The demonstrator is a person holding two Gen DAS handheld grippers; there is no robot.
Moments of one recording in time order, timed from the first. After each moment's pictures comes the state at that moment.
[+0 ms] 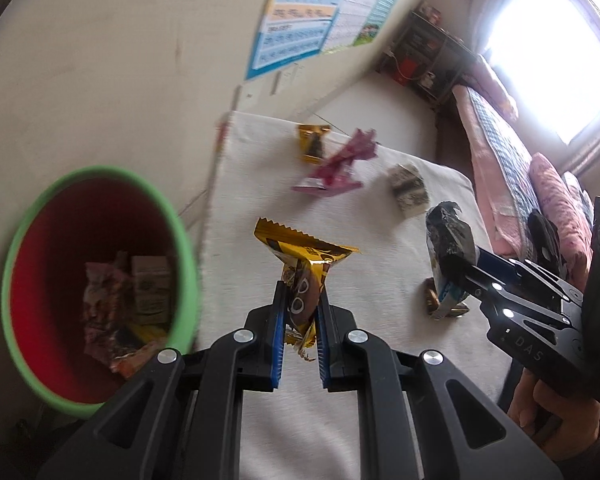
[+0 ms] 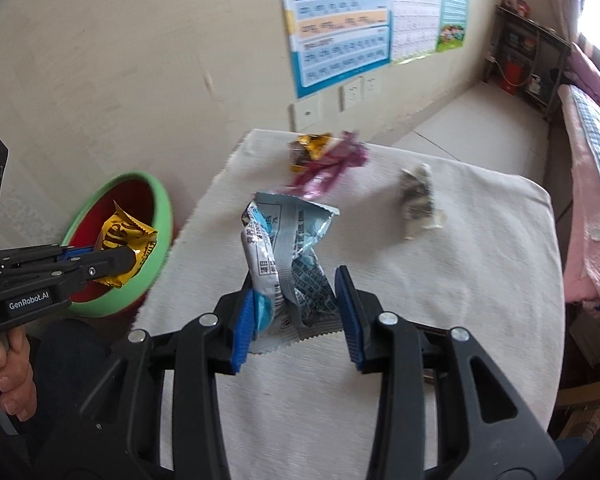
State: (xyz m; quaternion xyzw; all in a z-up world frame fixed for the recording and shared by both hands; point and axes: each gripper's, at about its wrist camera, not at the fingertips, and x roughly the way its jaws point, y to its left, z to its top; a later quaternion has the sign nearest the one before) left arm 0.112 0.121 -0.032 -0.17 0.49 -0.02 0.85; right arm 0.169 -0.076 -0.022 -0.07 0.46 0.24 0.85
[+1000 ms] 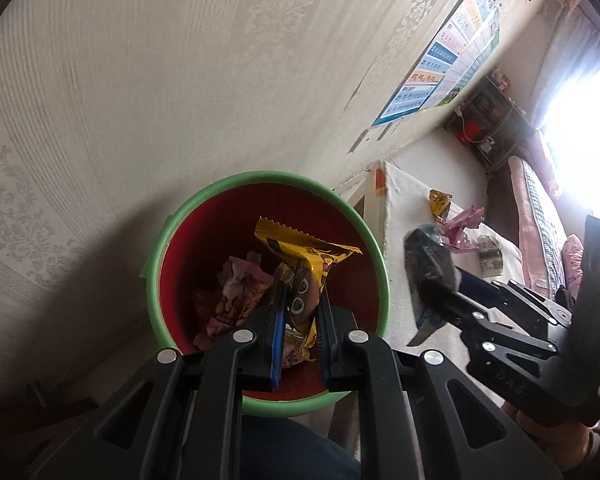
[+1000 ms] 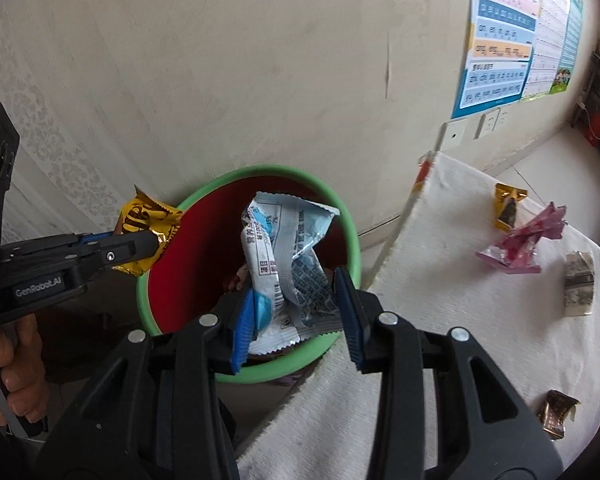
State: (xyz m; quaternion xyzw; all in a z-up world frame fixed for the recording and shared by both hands) left arm 0.038 0.285 -0.028 -0.24 0.46 0.10 0.85; right arm 0.134 0.121 -0.029 -0.12 0.46 0.37 0.80
